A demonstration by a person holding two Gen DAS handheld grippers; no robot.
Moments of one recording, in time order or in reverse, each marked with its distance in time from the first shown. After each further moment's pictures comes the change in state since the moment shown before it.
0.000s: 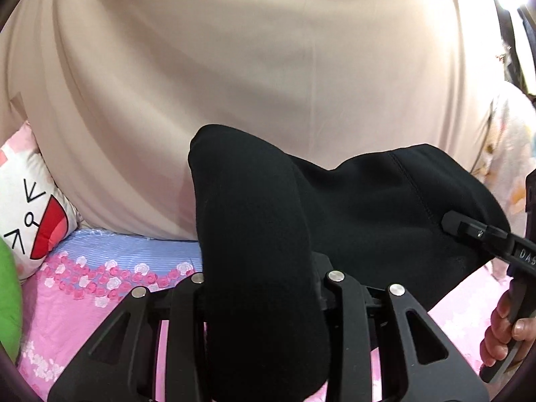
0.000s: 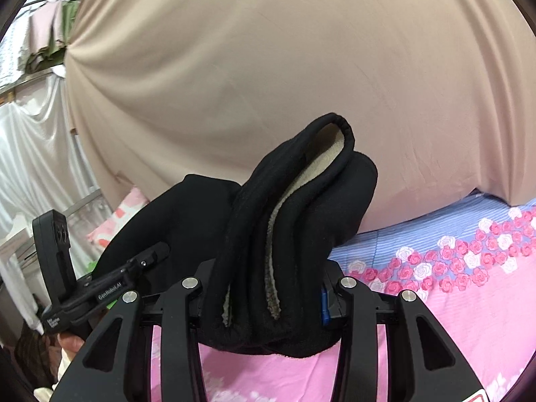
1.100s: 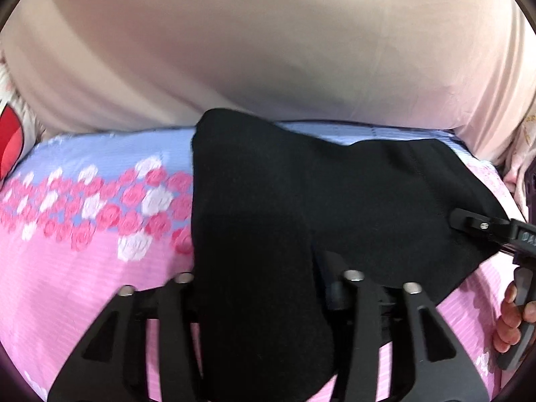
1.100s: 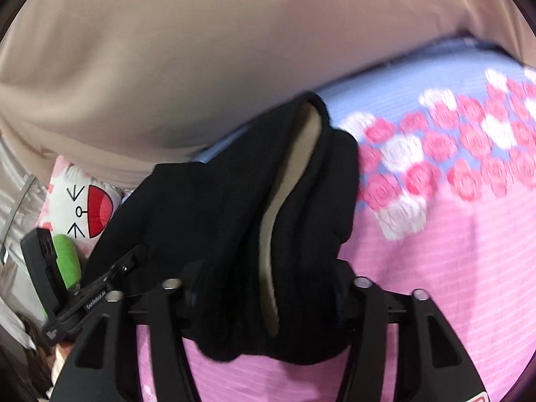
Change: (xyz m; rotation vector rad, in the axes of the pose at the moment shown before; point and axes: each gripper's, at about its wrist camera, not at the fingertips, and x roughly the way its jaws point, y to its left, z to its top) left arm 0.162 0.035 -0.120 -0.071 0.308 0.029; right arm 0.147 -0.140 -0.100 0.226 0.376 -0.129
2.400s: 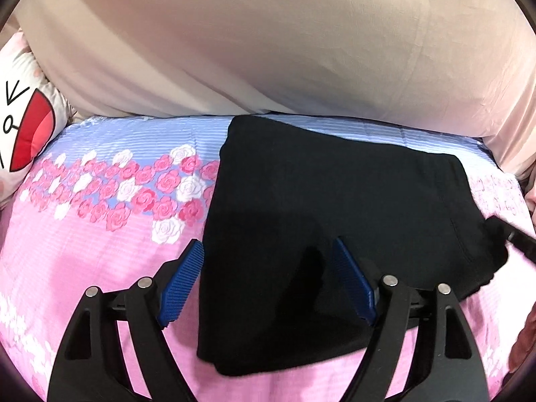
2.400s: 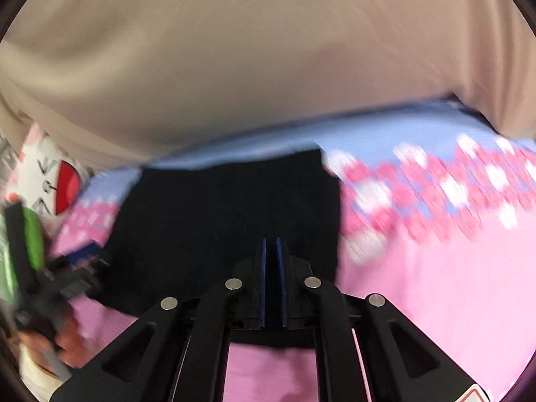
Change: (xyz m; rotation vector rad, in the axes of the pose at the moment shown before) left arm -0.020 -0.006 0.016 -0.067 0.092 0.130; right arm -0.009 0.057 0.000 -0.166 -0.014 -0.231
